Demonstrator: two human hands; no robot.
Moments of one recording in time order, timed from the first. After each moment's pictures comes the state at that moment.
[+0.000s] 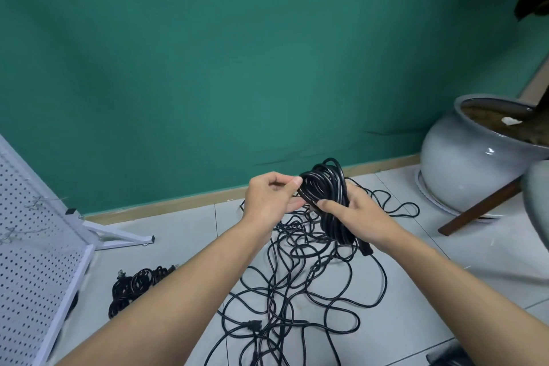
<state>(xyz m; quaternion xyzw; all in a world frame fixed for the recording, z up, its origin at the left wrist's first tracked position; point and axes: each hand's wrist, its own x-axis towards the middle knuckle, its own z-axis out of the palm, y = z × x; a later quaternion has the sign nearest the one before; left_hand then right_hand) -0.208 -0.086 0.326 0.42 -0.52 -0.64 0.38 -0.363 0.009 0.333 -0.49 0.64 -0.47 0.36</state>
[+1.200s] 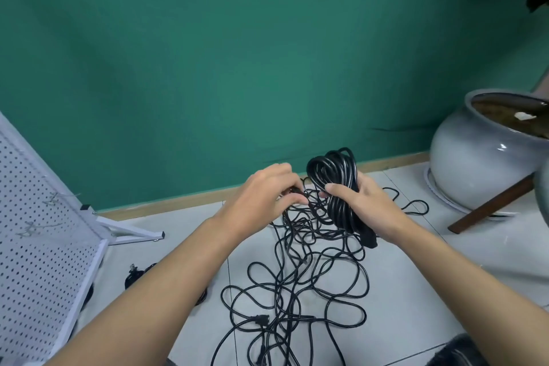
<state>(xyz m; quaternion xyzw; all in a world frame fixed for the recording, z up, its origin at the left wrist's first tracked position) -0.164 -0.104 0.339 0.19 -0.92 -0.18 0.29 -0.363 0.009 0.345 -0.46 0.65 -0.49 0.37</state>
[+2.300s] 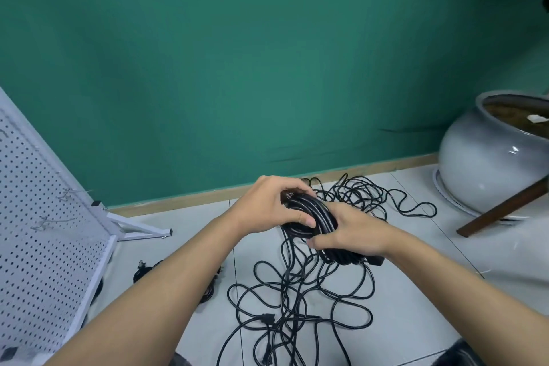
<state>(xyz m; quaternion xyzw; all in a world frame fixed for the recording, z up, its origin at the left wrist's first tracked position) -0.152 -0.104 0.341 0.26 -0.87 -0.36 0.19 -0.331 0.012 0.337 -0.57 0.61 -0.26 0.47</state>
